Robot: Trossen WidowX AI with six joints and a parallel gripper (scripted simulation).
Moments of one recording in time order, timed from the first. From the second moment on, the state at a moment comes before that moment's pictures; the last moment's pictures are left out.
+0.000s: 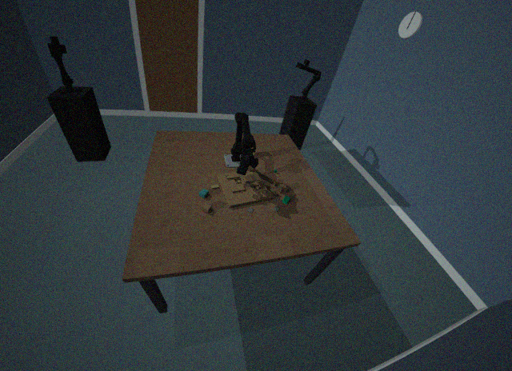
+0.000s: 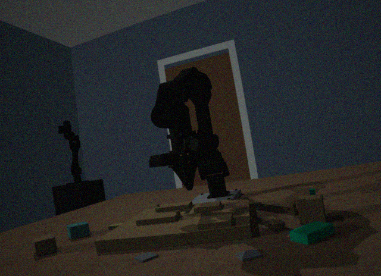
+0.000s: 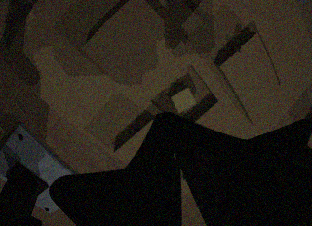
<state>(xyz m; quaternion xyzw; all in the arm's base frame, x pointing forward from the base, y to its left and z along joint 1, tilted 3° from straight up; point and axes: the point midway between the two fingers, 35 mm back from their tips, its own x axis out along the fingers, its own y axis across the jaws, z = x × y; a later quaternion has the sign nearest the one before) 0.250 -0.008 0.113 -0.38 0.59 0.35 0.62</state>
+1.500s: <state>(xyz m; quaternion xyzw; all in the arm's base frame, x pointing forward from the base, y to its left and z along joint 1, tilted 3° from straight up) 0.176 -0.047 0.119 0.48 0.51 -0.46 0.56</state>
